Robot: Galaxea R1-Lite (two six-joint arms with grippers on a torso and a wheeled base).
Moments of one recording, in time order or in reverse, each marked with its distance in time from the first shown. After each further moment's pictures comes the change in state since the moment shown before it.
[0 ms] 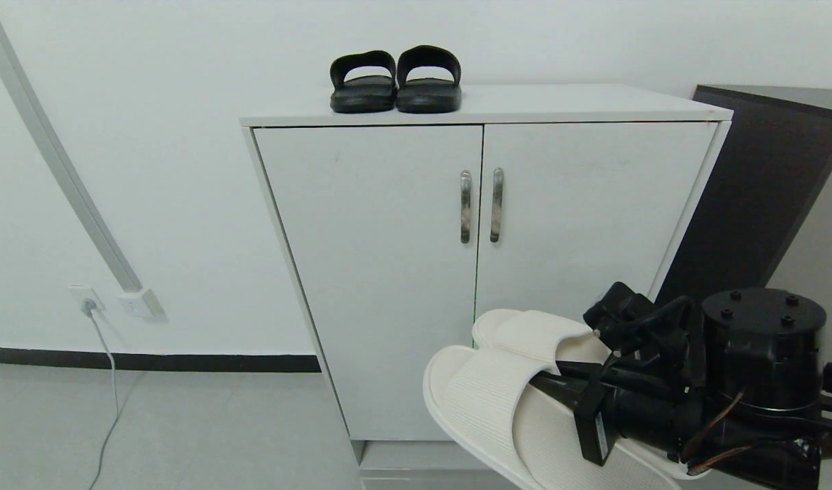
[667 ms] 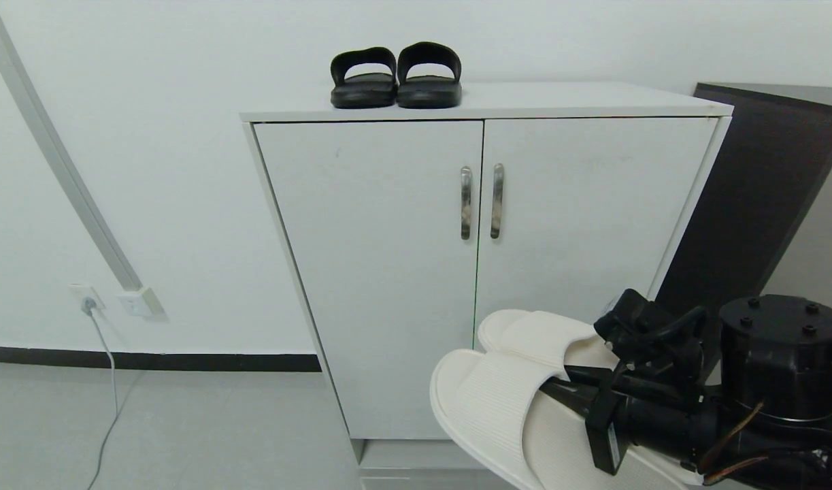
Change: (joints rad) left arm 0.000 0.028 -0.005 0.000 0.005 -0.003; right arm -0.004 -0.028 0.039 -0.022 -0.003 -0.044
